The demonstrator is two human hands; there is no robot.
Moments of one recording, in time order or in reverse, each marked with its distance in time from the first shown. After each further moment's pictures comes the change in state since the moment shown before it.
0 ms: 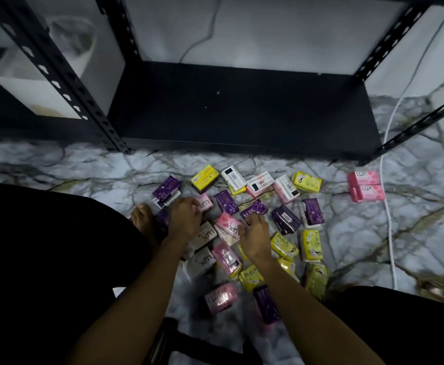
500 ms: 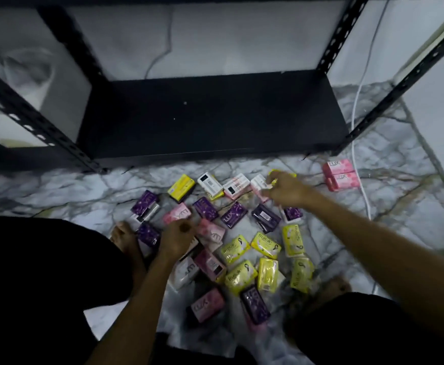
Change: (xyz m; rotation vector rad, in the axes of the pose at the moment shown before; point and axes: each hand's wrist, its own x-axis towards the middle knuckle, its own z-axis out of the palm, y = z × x) left_hand -0.032 0.033 0.015 -0.170 -0.273 -0.083; right_hand 0.066 -0.005 -0.196 -0.055 -0.281 0.053
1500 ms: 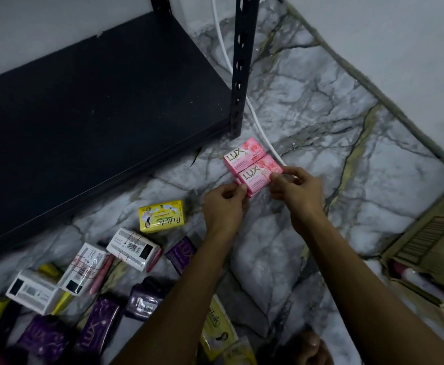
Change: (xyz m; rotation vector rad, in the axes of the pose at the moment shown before) left_hand 0.147 0.248 0.386 -0.372 -0.209 0.080; right_hand 0.114 0.318 -0.062 1.162 0.871 0.297
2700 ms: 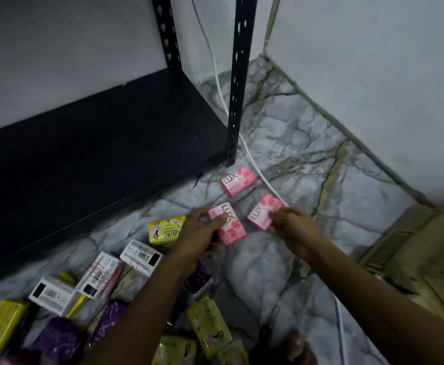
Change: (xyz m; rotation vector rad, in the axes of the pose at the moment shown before) left_hand -0.046 0.038 -0.071 -0.024 -0.236 -0.141; right_hand -0.035 -0.020 -0.037 0.072 -0.152 0.364
